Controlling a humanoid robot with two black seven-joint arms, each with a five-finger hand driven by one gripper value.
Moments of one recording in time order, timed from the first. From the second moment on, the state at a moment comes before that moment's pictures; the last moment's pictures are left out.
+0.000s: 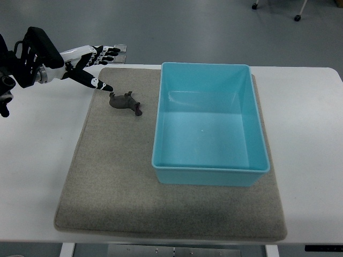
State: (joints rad) left arm -1.02 0.60 -0.28 -0.76 0.90 -0.33 -0.40; right arm 0.02 0.00 -0.01 0.12 -0.06 0.15 0.08
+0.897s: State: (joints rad) left arm -1.03 0.49 -0.19 -0.72 1.20 -0.12 -0.40; right arm 0.02 0.00 -0.01 0.12 -0.06 0.15 0.08
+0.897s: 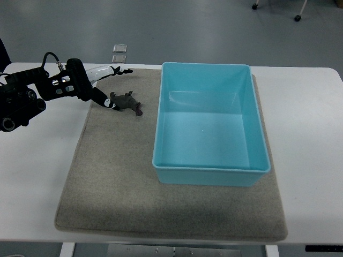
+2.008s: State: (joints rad) left arm -1.04 0.44 -0.14 -0.68 1.27 -0.05 -0.40; right arm 0.02 0.00 -0.01 0.12 -0.06 0.15 0.08
